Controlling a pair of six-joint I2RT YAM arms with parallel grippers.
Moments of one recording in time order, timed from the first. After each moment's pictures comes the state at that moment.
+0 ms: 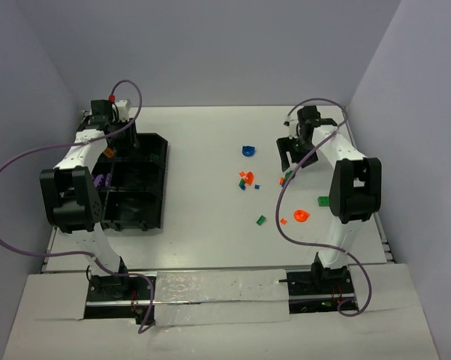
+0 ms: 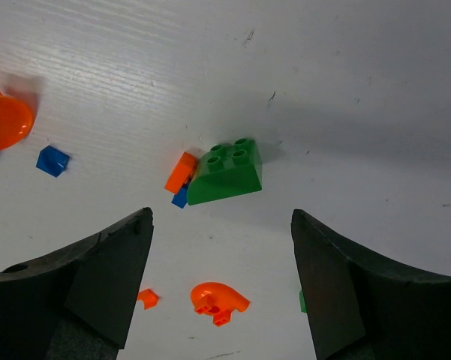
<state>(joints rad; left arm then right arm) 0.05 1.85 1.48 -0.51 0.22 0.01 0.06 1.88 1.48 -0.84 -0.12 -0.14</state>
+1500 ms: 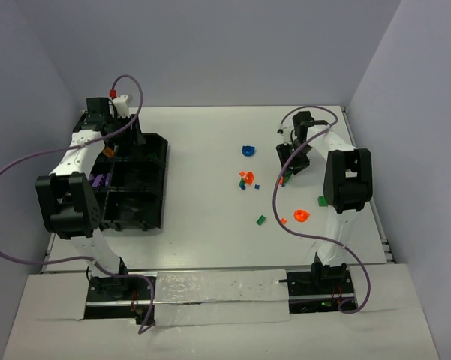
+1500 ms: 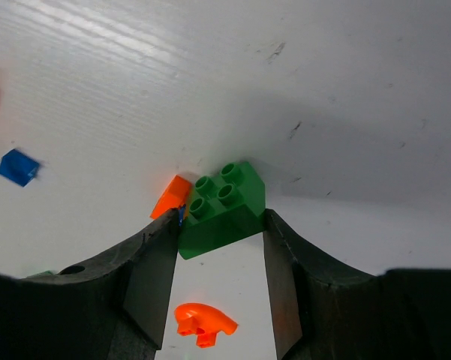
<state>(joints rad) 0.05 1.80 1.48 -0.50 0.31 0.06 0.06 2.02 1.52 -0.86 -0.15 -0.23</state>
